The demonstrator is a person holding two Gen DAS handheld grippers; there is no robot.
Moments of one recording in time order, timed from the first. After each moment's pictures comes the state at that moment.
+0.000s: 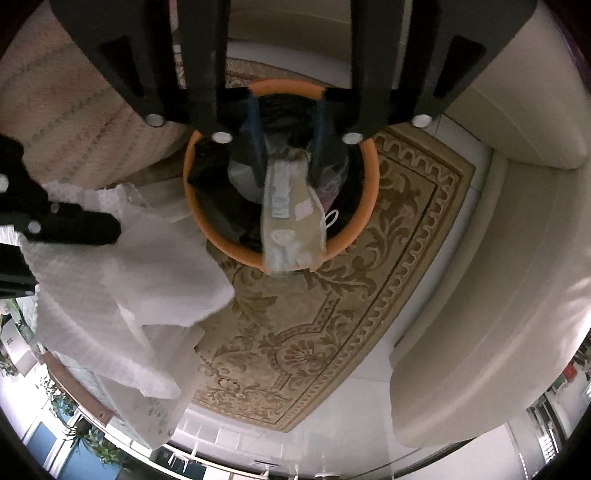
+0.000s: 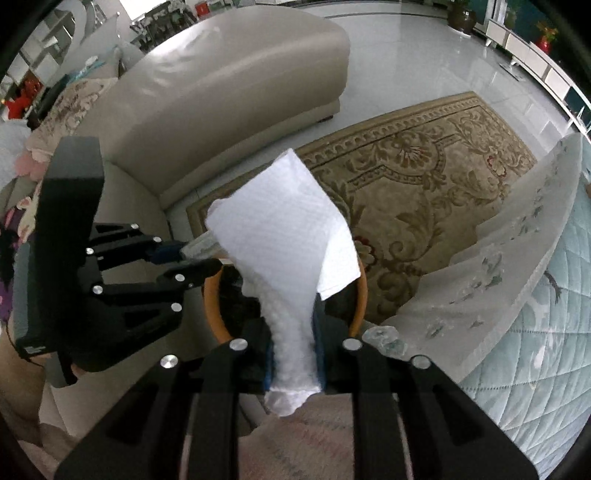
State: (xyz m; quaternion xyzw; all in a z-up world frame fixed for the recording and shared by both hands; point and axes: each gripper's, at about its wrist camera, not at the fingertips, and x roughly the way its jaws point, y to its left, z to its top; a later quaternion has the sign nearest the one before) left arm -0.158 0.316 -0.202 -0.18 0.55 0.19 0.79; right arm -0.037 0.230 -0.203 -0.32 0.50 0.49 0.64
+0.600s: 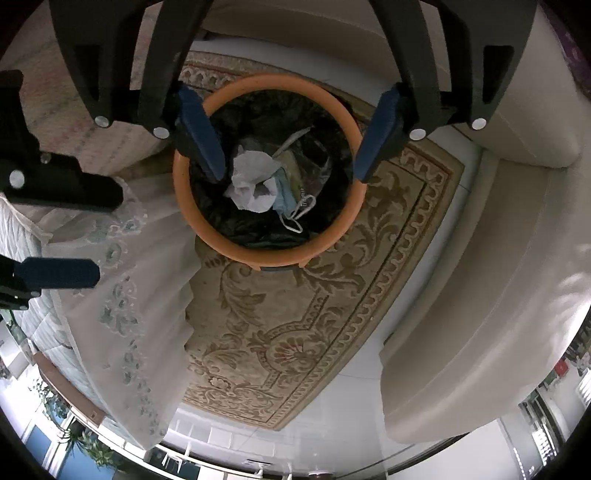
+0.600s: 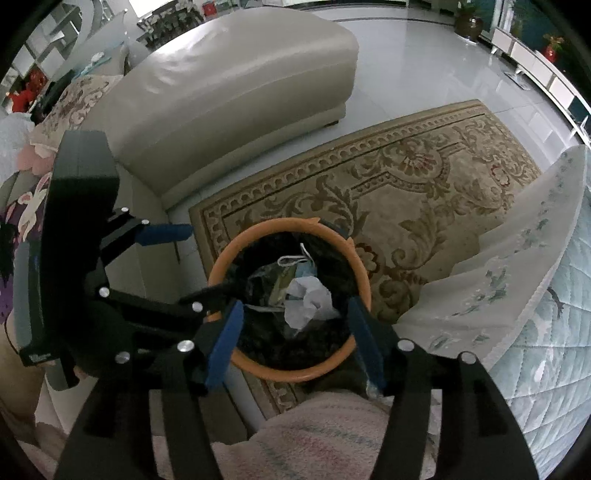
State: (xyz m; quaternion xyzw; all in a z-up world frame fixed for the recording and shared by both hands) left arm -0.158 0.315 -0.197 -0.16 0.56 0.20 0.79; right arm -0.038 0.227 -0.198 -0.31 0.49 0.50 0.64
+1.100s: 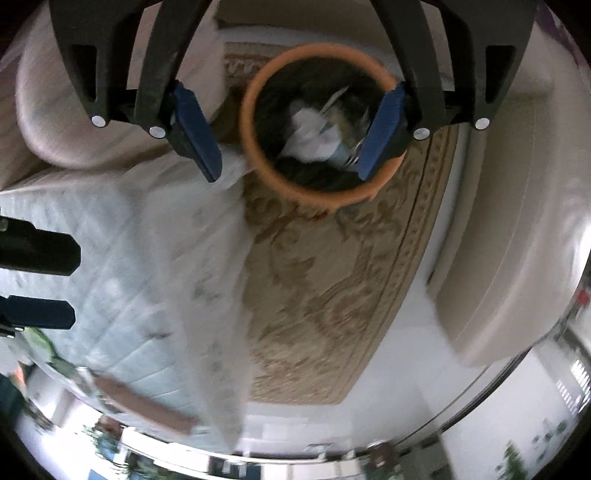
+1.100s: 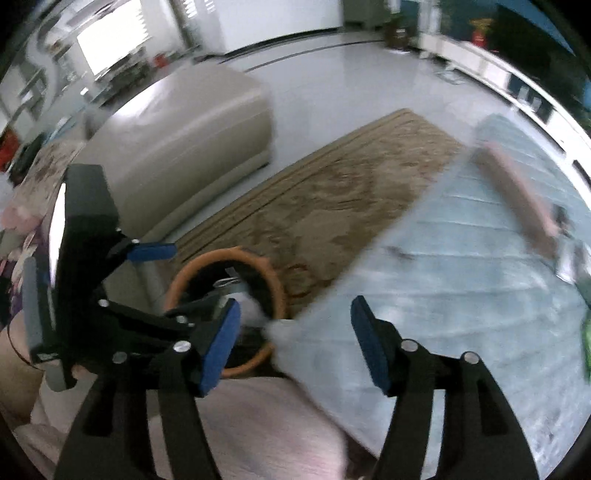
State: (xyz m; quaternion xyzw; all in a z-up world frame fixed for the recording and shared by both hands) left arm -0.061 0.227 -0.144 -0.06 0.55 0.13 0.82; right arm 0.052 0.092 -0.125 -0.22 0.46 0.43 0.75
